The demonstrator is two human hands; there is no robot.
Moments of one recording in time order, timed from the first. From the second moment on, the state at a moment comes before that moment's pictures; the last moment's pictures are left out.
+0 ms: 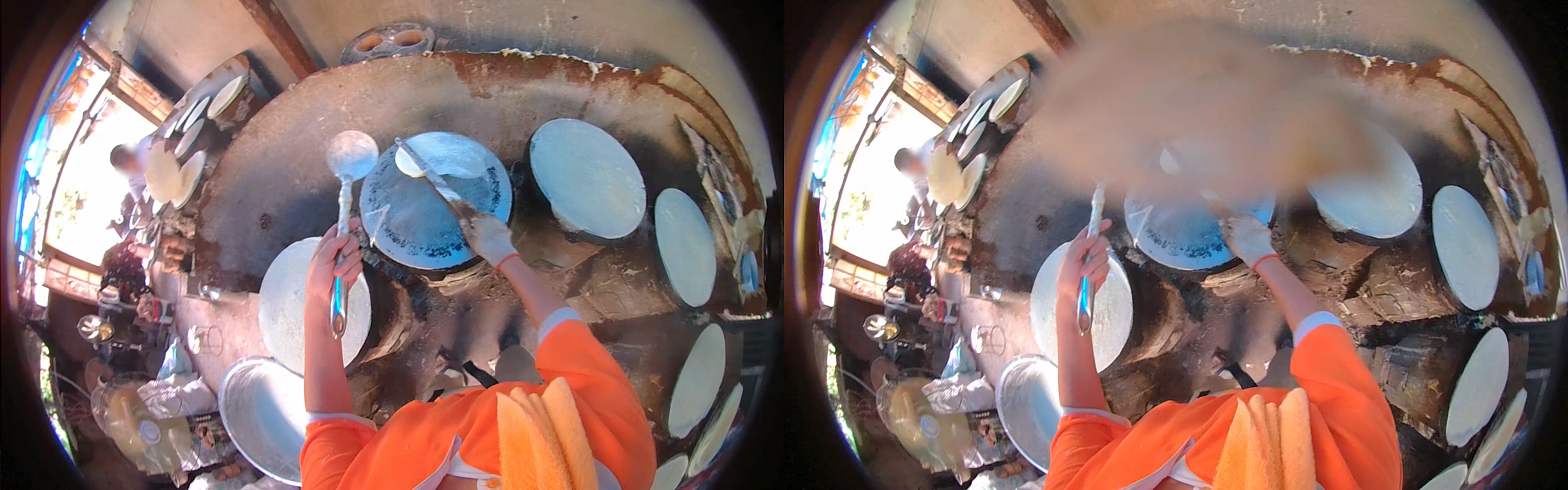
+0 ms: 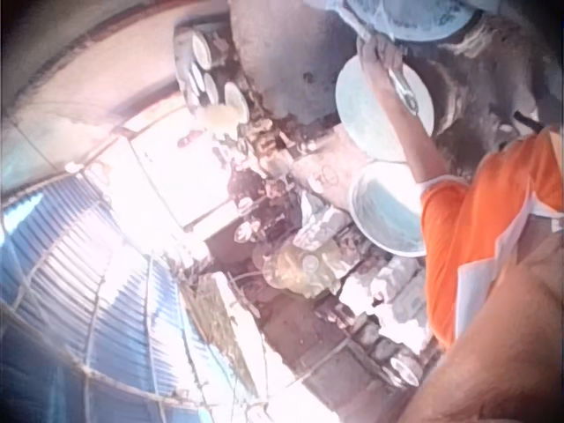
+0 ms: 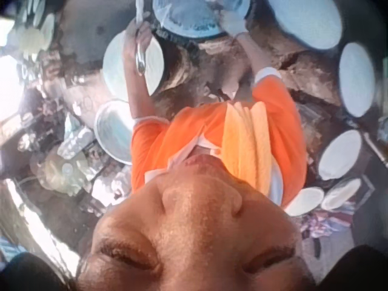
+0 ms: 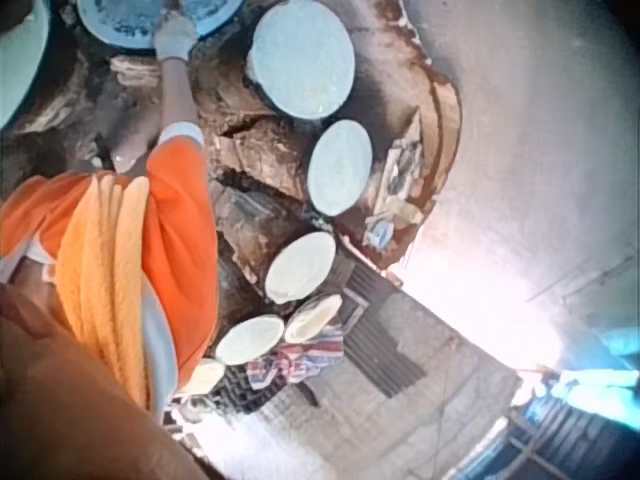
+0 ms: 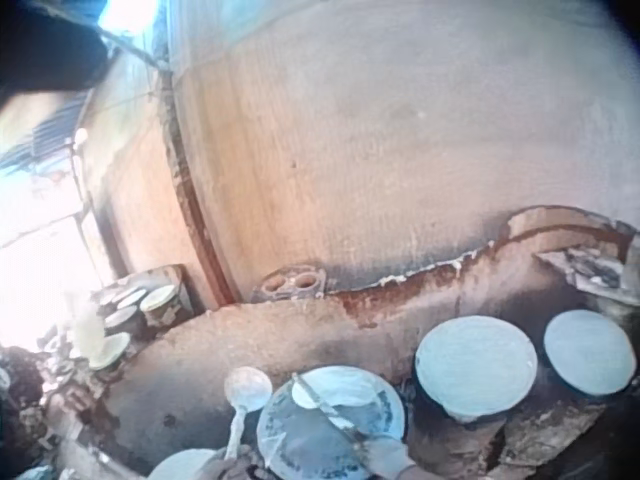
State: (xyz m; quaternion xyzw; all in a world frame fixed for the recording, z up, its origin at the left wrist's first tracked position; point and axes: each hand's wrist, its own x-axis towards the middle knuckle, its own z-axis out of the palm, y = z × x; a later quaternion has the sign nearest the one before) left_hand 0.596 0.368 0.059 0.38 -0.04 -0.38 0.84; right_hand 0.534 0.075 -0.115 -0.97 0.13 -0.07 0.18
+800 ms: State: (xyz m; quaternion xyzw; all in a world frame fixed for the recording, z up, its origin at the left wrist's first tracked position) left_hand 0.629 0.309 0.003 0.71 0.03 -0.21 0.68; right_hand 0.558 0.058 -0.095 -0.97 0.05 0.13 0.19
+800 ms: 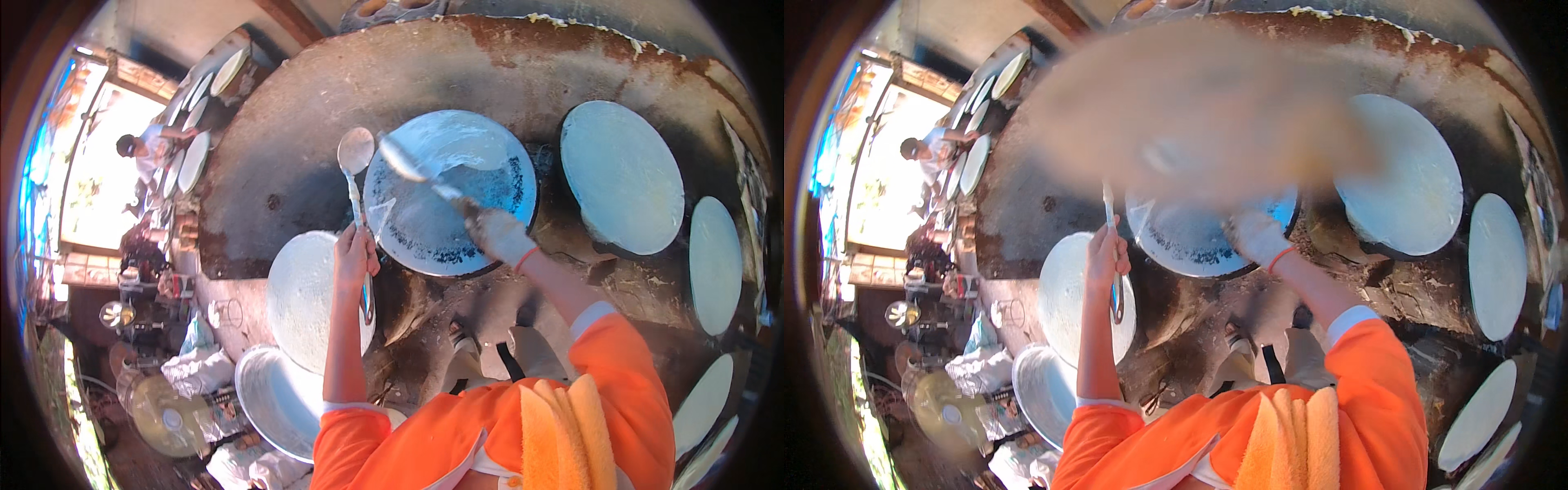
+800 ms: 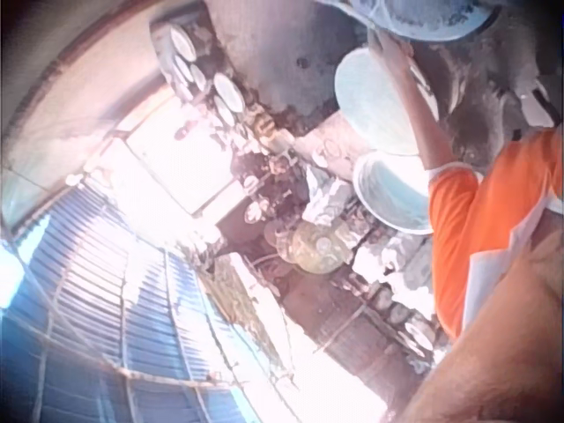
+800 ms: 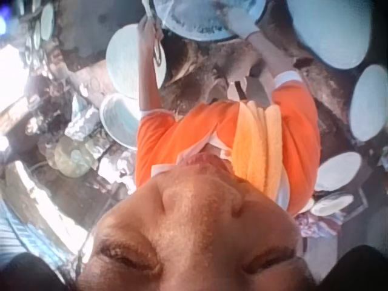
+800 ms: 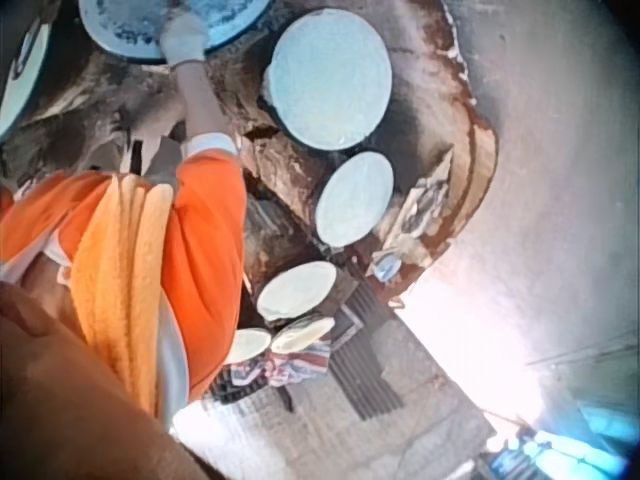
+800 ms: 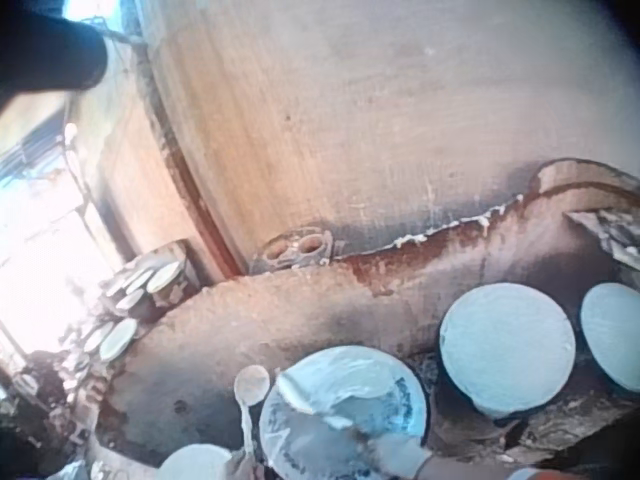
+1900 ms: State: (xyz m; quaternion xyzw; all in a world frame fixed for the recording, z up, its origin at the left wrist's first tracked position) left_hand 0.449 0.349 -0.062 0.98 -0.05 -0.08 0.18; right_hand 0.506 0.054 -0.146 -0.71 -0.01 0.13 0.69
